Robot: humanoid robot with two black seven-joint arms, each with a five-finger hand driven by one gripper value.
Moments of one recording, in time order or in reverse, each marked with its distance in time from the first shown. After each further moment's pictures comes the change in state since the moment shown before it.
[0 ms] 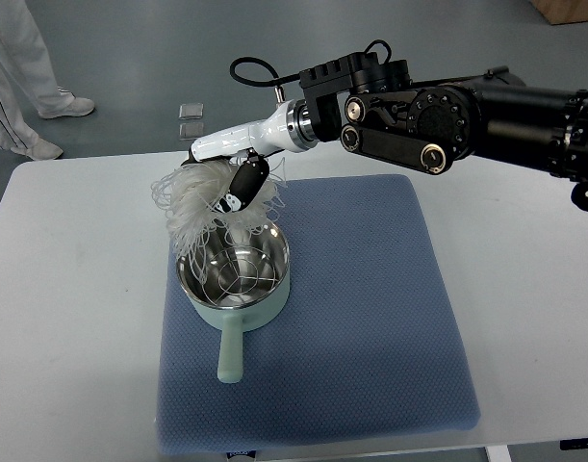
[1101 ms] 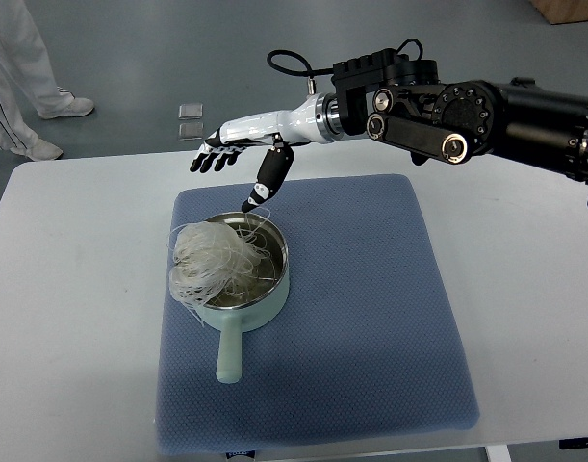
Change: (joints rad) left arm 0.000 0.000 0.001 0.002 0.000 0.000 0.000; right arm -0.079 -0.079 0.042 -0.060 0.165 -0.025 -0.004
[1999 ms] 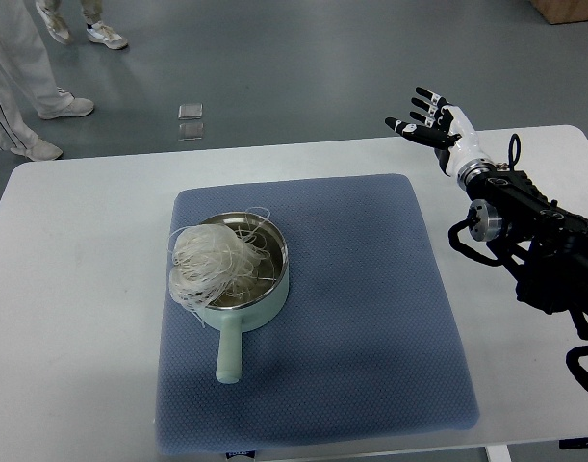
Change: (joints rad) left arm 0.000 0.000 -0.001 -0.001 0.000 0.000 0.000; right arm -0.688 -0.051 1.003 -0.150 0.241 -0.450 -0.101
